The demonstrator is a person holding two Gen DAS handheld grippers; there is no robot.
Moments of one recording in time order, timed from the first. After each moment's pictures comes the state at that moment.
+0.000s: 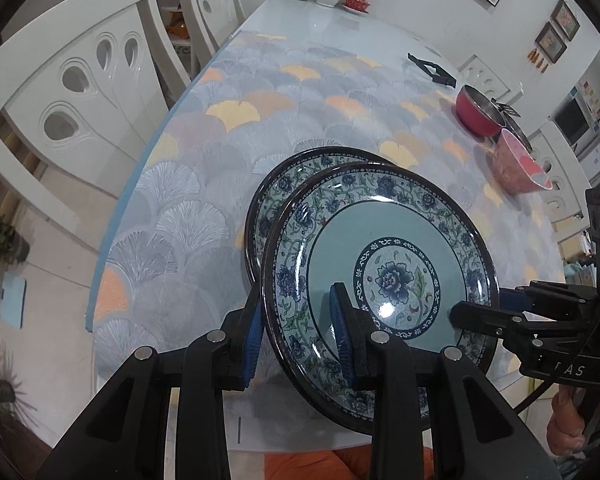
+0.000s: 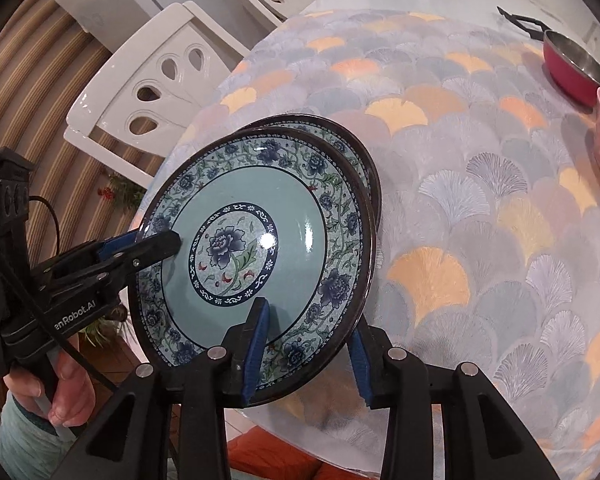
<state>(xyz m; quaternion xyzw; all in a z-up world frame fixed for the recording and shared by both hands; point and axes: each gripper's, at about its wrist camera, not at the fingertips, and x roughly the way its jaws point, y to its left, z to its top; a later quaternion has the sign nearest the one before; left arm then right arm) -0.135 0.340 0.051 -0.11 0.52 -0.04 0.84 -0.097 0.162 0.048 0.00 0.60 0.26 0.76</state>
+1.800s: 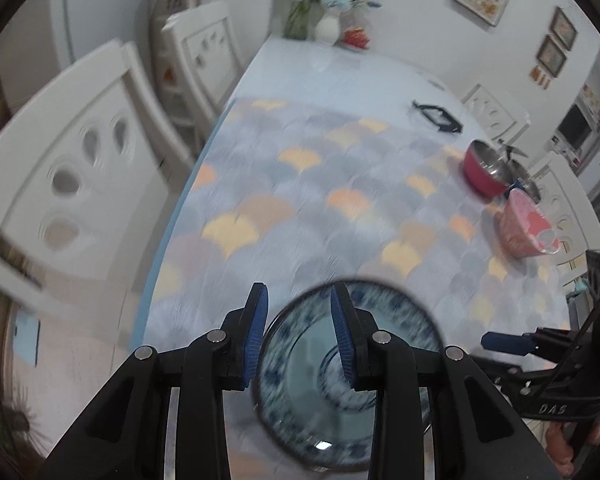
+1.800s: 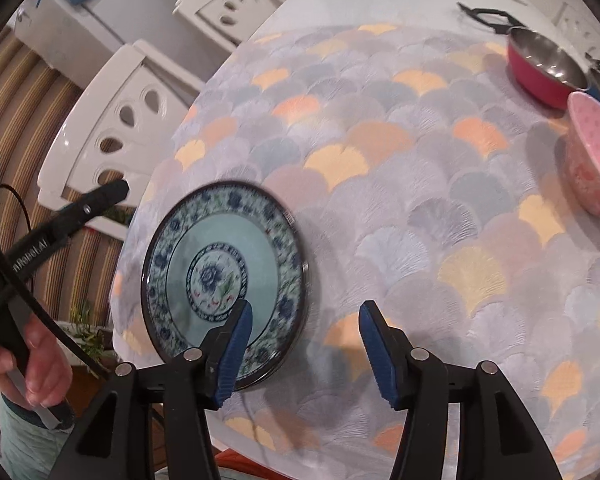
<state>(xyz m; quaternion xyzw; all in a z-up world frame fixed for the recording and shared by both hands) -0.047 0.340 0.110 -0.08 0.47 -0.03 0.88 -0.038 0.134 0.068 0.03 0.60 0.21 0.77</state>
